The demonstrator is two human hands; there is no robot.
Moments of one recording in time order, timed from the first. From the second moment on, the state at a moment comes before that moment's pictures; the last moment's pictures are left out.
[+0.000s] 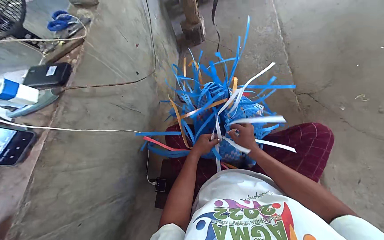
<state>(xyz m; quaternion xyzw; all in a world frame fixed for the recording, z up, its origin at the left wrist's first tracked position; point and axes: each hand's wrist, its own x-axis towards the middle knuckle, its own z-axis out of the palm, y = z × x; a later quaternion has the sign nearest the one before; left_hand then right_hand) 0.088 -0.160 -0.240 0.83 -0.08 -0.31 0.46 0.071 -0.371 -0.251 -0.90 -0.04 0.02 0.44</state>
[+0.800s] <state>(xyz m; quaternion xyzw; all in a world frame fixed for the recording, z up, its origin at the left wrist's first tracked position) 0.041 -0.150 -0.209 0.91 -0.06 0.03 0.40 0.113 -0.329 -0.231 -0.85 -0.29 0.18 0.40</state>
